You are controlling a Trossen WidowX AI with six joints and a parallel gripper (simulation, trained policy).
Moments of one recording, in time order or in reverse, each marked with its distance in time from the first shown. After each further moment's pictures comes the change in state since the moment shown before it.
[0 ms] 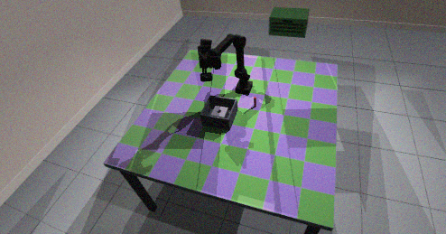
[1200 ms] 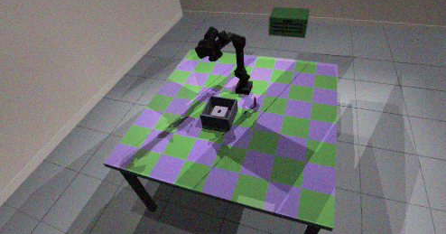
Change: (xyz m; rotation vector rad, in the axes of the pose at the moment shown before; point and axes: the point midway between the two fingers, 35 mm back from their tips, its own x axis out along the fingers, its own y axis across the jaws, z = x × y) arm -0.028 -0.097 0.064 -1.161 -0.233 -0.400
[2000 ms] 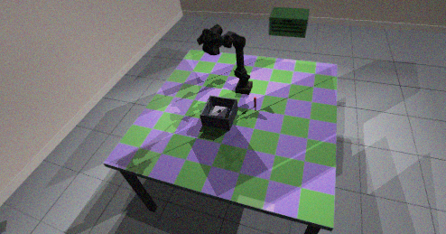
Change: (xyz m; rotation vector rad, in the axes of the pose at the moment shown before) arm -0.004 -0.048 -0.002 -0.692 -0.091 -0.183
